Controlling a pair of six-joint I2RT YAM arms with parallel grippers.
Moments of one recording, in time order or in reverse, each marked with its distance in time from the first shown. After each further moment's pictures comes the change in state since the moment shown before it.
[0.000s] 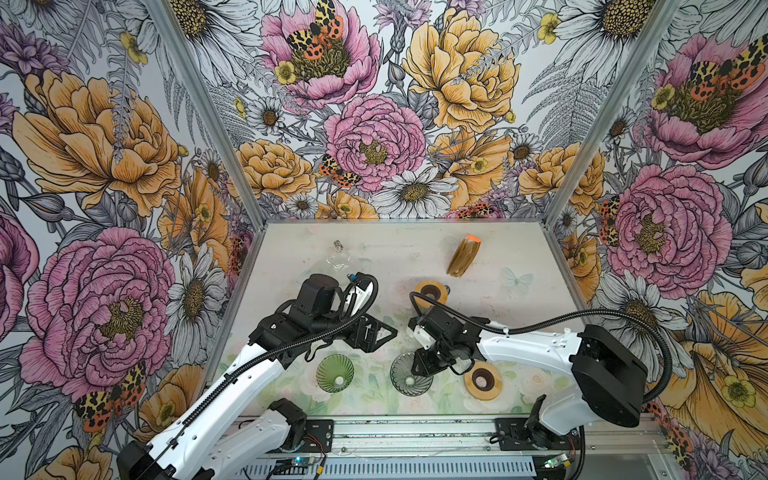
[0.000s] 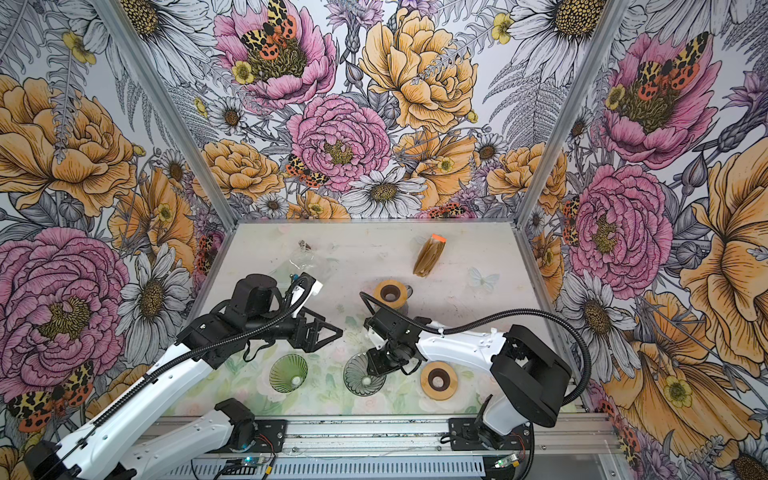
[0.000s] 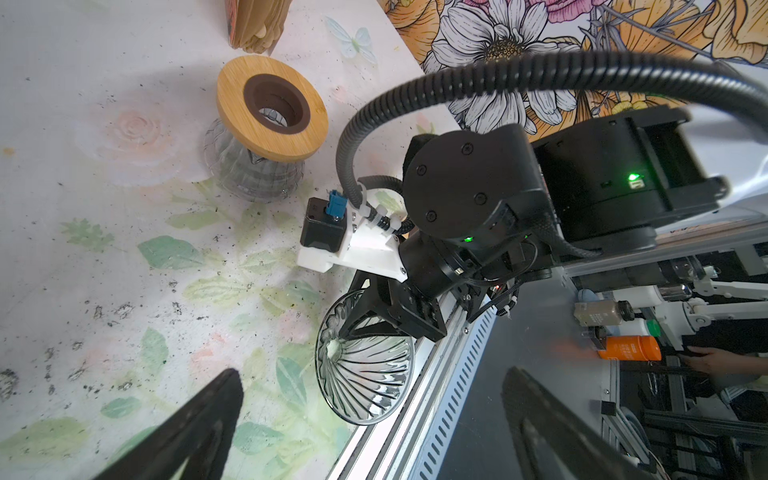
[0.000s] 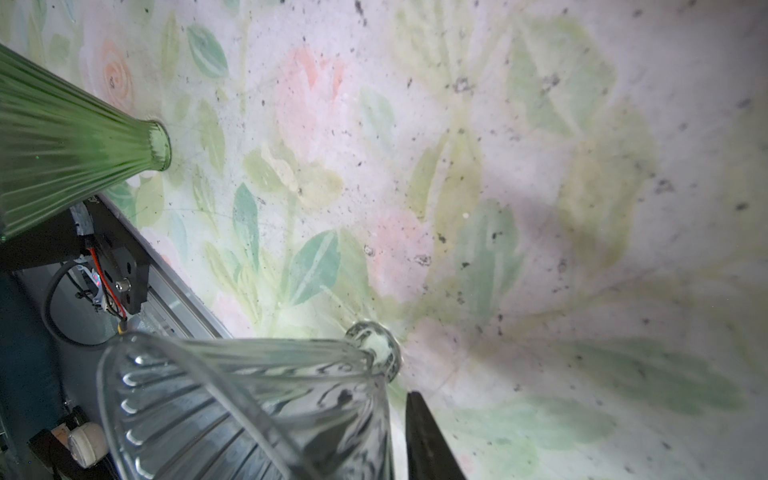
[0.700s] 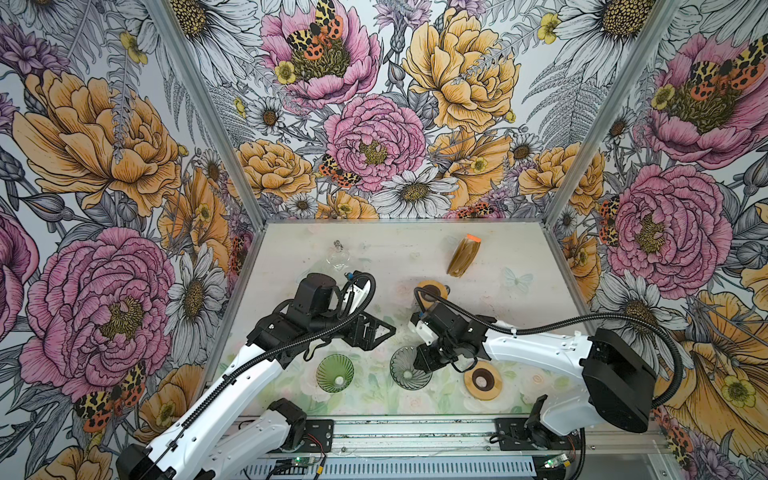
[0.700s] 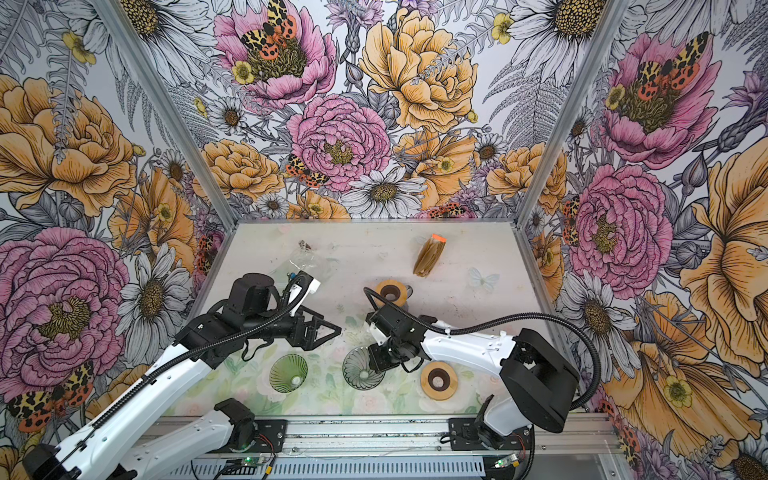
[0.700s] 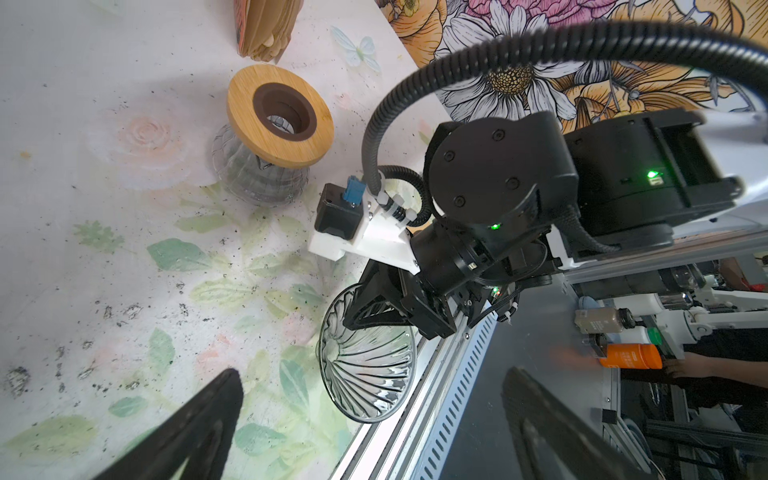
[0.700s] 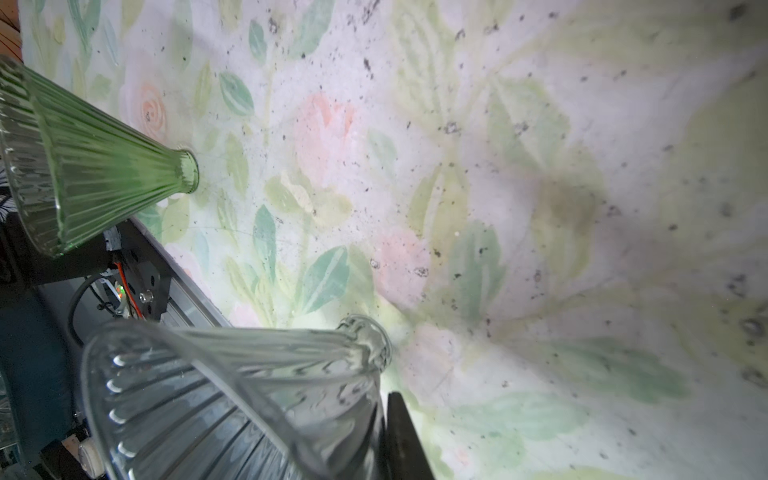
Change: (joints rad) left arm 0.020 -0.006 0.012 0.000 0.003 -0.002; right arm -0.040 -0.058 0.000 0.003 0.009 0.012
